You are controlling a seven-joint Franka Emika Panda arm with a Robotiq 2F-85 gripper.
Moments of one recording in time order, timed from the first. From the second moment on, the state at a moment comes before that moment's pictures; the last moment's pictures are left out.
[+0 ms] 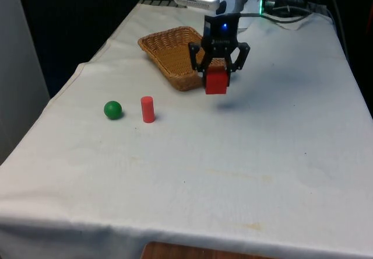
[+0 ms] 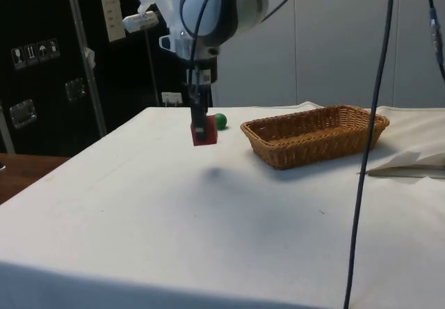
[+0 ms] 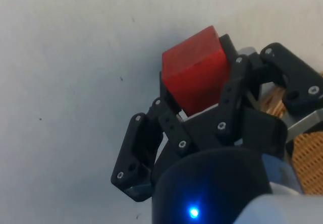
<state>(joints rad) 0.54 0.38 -0.57 -2.24 0.28 2.68 -0.53</state>
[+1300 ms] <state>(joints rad) 0.53 0.05 -0.67 -2.53 0.05 2.68 -0.58</state>
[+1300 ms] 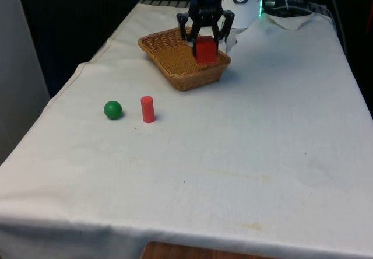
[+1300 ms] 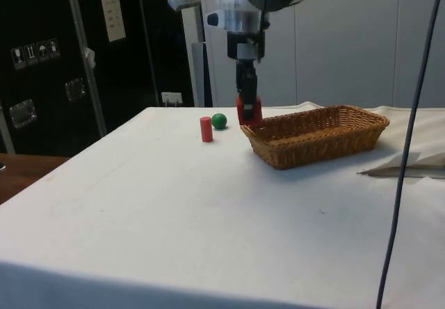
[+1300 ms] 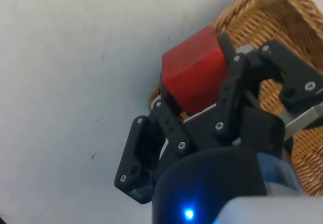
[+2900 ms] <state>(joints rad) 0.48 -0.17 -0.84 -2.75 -0.23 2.70 -0.69</state>
